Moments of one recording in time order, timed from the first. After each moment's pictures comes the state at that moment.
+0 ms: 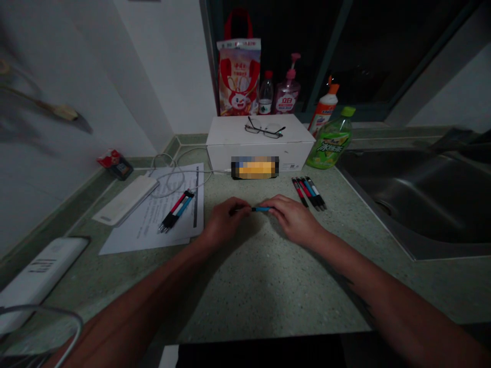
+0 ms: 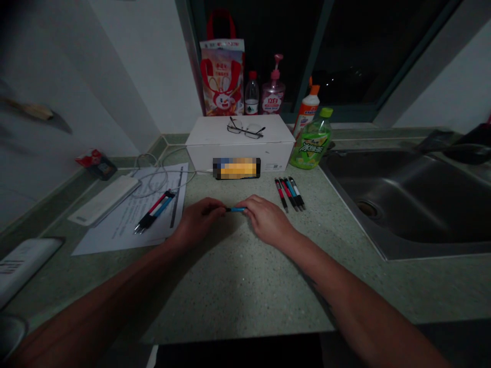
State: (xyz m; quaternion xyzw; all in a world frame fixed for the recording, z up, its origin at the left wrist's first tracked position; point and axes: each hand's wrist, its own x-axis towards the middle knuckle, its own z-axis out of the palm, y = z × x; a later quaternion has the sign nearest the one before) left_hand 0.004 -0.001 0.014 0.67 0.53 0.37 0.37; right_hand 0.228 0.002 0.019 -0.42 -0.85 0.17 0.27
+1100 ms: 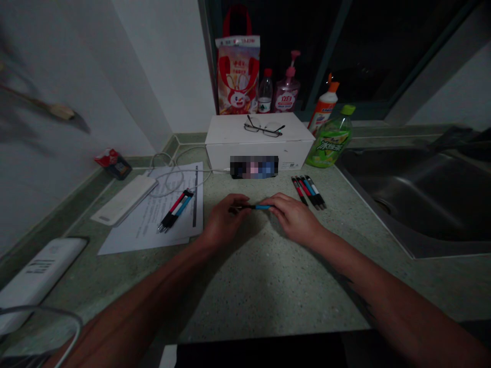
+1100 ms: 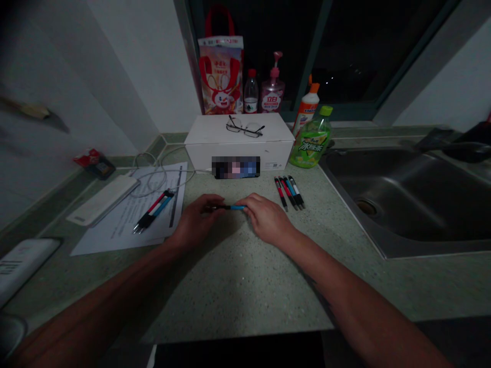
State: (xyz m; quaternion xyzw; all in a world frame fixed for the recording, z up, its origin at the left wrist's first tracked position) left_hand 0.004 -0.002 0.011 0.66 0.52 0.41 0.35; right_hand 0.228 0.002 0.018 -0.41 -0.85 0.15 0.28
